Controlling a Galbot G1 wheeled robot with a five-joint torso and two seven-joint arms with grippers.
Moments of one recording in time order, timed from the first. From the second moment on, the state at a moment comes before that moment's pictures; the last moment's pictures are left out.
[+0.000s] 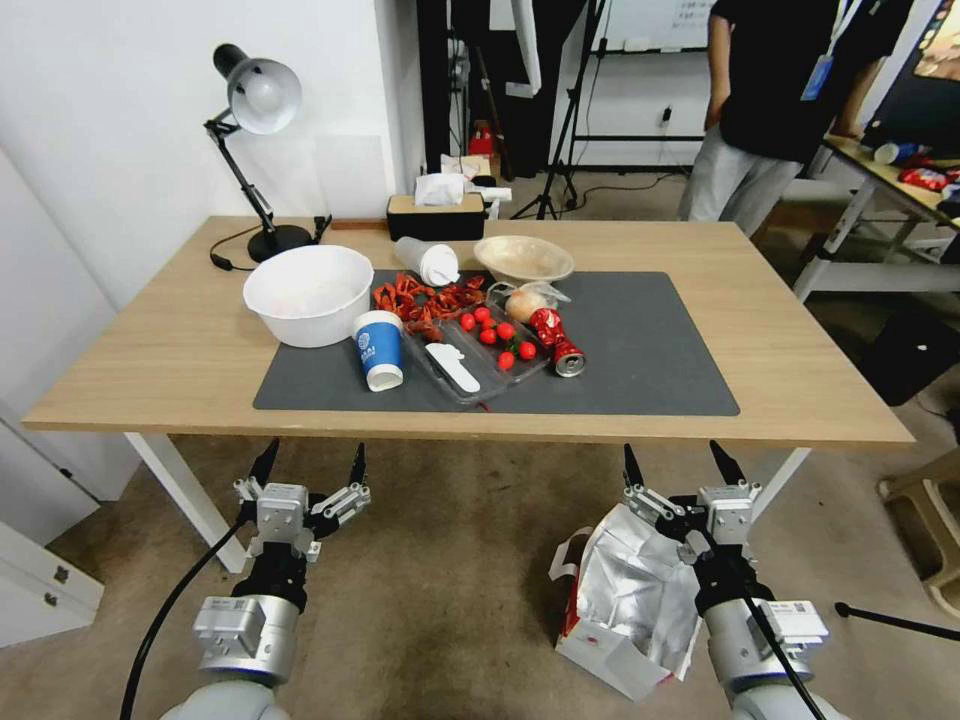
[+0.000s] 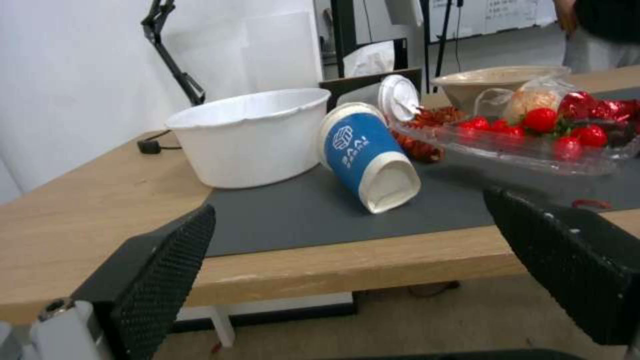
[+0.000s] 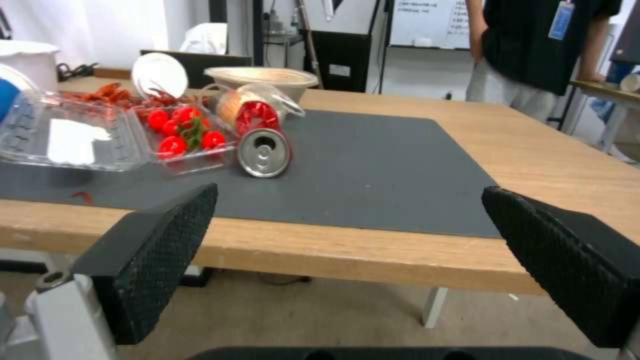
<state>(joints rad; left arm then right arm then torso) 1.80 -1.49 -0.54 -2.30 -0.01 0.00 -0.02 -1.81 1.50 0.55 2.31 0.00 -0.01 0.00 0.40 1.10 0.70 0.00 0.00</state>
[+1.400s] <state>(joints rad) 1.92 -1.26 -0.42 -2.23 -0.23 -0.24 -0.26 -1.91 1.38 0.61 2.32 0.14 0.02 -0.12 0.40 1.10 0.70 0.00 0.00</state>
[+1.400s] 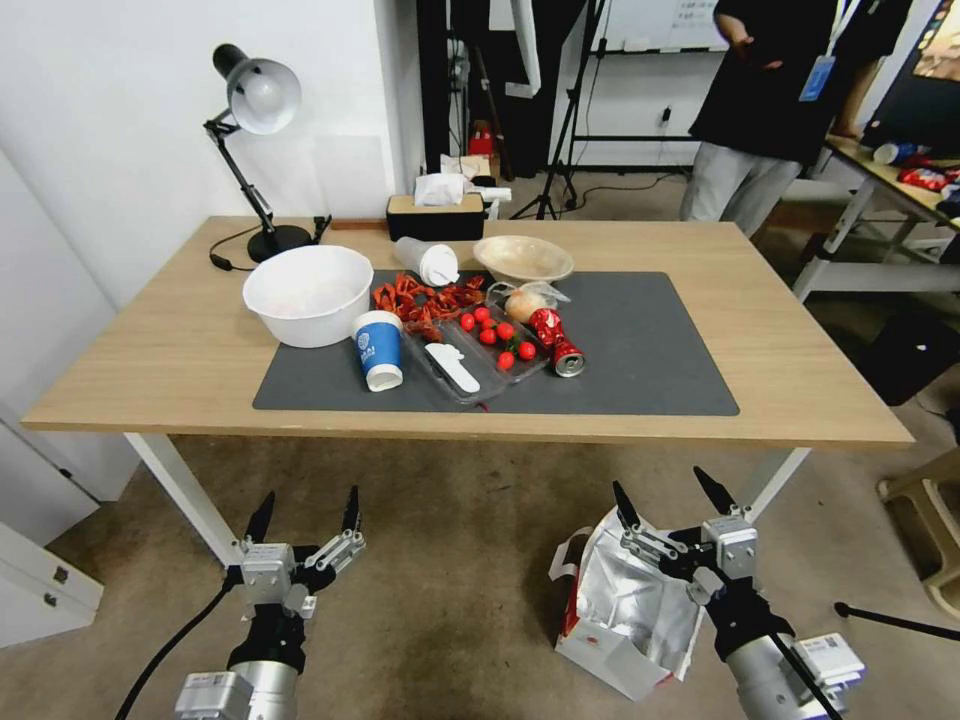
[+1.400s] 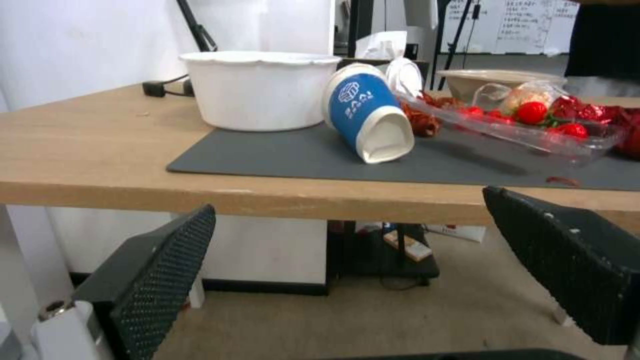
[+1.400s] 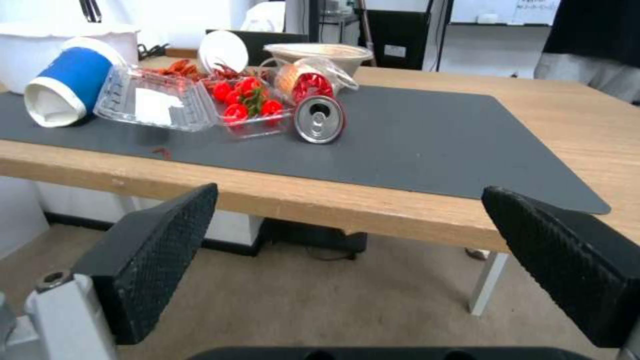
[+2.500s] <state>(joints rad) 1.92 -1.25 -0.42 -2.22 -0.25 -0.26 -0.25 -1.90 1.37 0.60 2.31 0.15 0.04 -0.10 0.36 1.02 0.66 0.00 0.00</state>
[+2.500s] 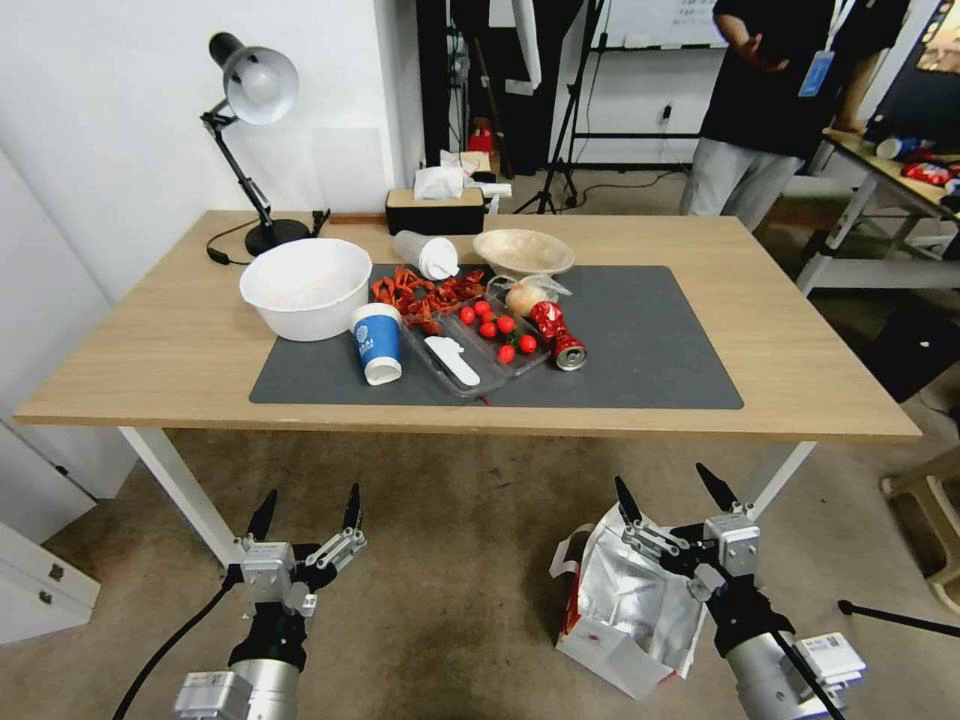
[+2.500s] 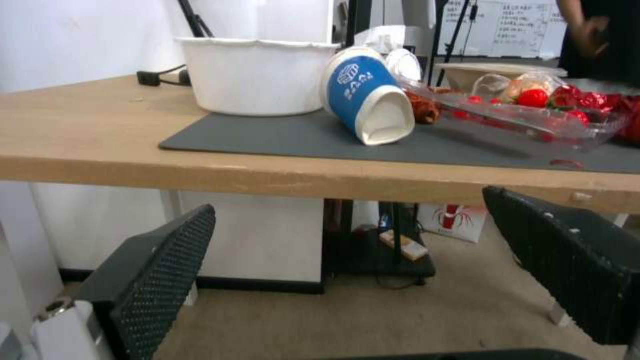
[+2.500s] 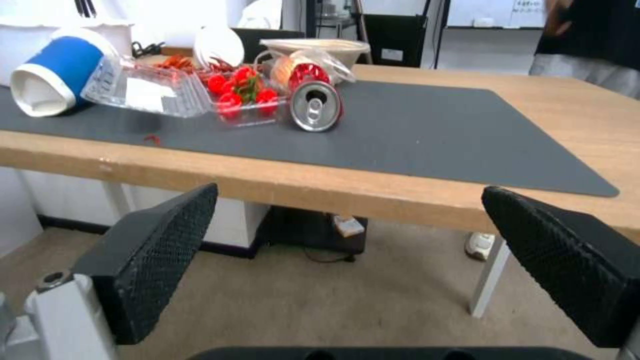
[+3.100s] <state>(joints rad) 1.91 -1.26 -0.42 -2.21 -0.25 -0.27 -0.25 -1.90 1.37 0.60 2.30 0.16 0.04 -0.11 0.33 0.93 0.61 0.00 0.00</state>
